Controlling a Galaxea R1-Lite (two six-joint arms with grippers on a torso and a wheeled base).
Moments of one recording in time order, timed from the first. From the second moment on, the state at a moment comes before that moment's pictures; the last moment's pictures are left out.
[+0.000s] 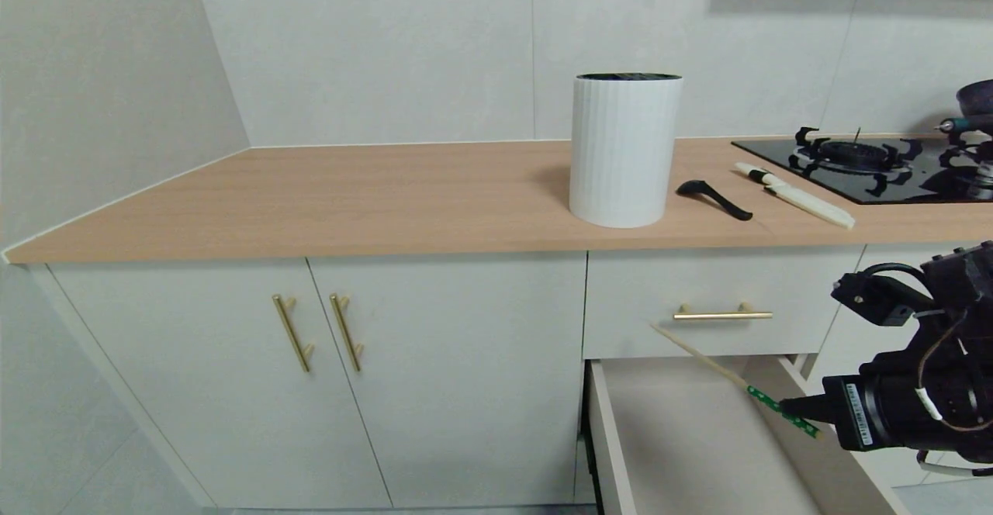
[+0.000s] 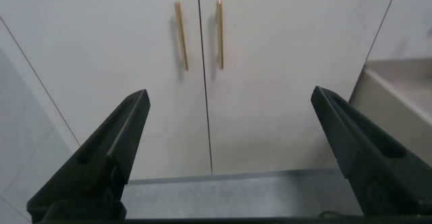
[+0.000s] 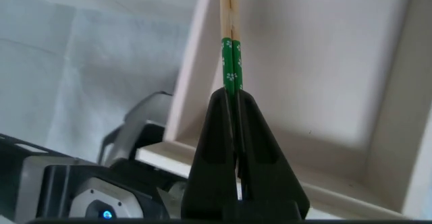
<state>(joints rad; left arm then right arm) 0.00 0.00 0.00 0.00 -0.04 0.01 0.36 1.39 -0.72 0.13 0.12 0.24</state>
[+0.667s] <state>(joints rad) 0.00 0.00 0.00 0.00 -0.04 0.01 0.36 1.52 -0.72 0.12 0.12 0.24</state>
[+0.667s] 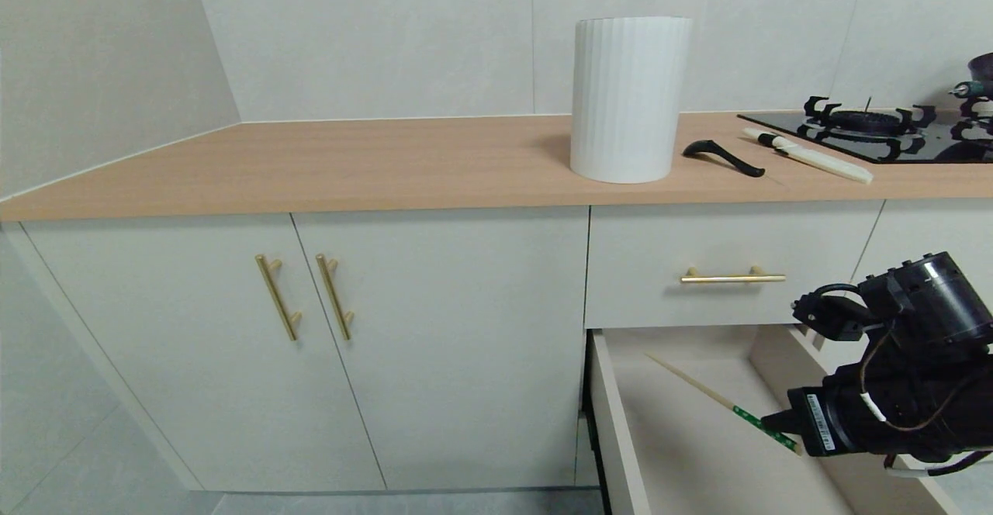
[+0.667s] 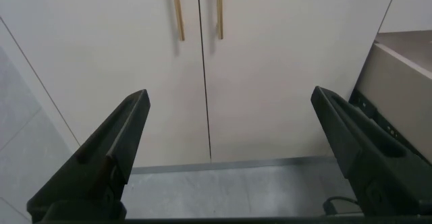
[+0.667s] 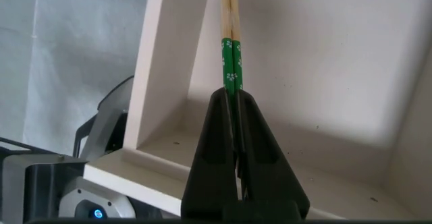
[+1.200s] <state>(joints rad) 0.00 0.00 0.00 0.00 -0.04 0.01 0.36 1.75 -0.72 -0.08 0.11 0.25</state>
